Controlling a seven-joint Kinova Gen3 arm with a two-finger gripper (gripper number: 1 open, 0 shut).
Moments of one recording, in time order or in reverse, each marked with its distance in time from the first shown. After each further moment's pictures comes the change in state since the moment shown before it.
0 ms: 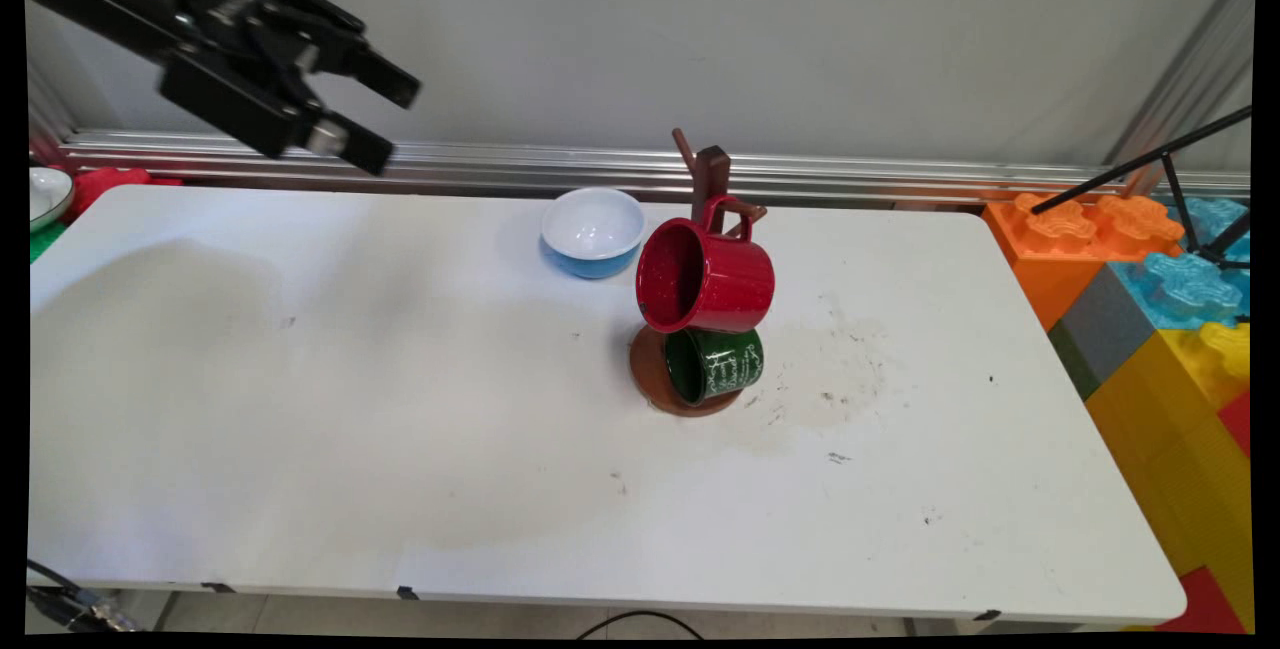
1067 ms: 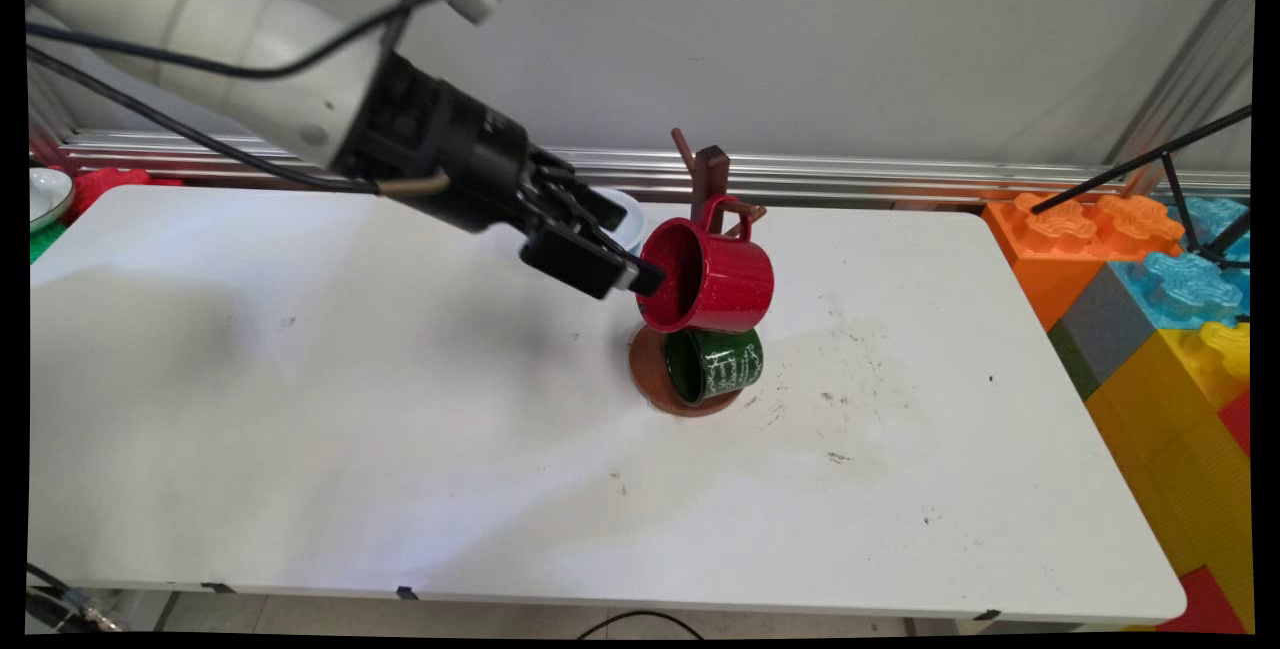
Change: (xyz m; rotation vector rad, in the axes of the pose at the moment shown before) arm 0.013 0.037 0.175 0.114 0.012 -0.179
